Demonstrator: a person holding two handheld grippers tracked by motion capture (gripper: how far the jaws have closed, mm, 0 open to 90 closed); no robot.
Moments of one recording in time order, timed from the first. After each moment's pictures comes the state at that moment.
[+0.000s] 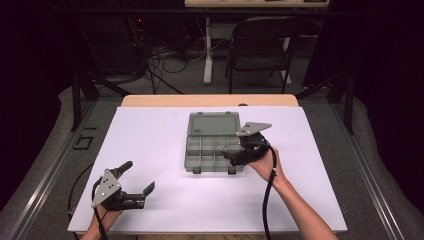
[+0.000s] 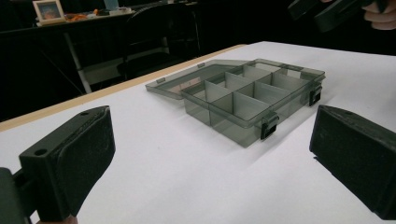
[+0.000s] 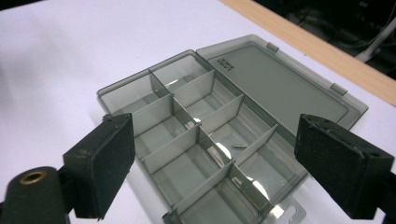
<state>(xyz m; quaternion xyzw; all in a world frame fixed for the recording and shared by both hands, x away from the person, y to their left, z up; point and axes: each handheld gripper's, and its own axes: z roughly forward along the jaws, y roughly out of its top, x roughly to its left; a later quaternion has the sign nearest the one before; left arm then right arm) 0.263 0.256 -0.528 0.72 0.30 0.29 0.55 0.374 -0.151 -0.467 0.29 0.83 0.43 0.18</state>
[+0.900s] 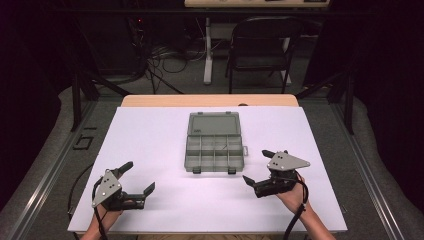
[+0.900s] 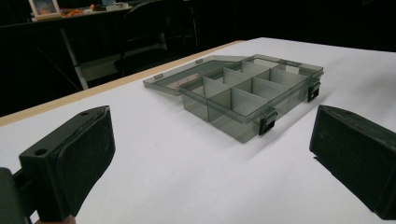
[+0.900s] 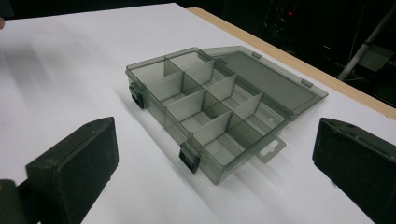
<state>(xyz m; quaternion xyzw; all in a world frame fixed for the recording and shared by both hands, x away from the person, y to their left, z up) 0.264 0.256 -0.529 0.73 0.30 0.29 0.55 0.293 -0.211 -0.484 0.27 0.80 0.49 0.24</state>
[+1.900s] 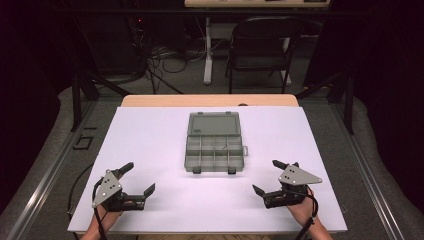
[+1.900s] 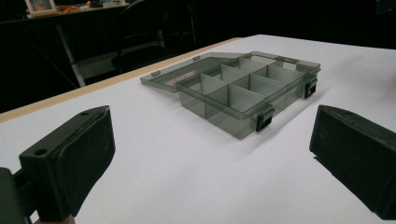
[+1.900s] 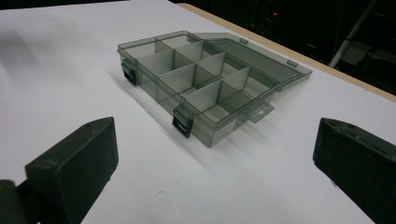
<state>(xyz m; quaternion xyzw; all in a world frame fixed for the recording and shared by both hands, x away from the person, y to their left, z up) 0.263 0.256 -0.531 0.73 0.30 0.28 0.55 0.270 -0.236 -0.509 0.29 0.78 0.49 0.26</state>
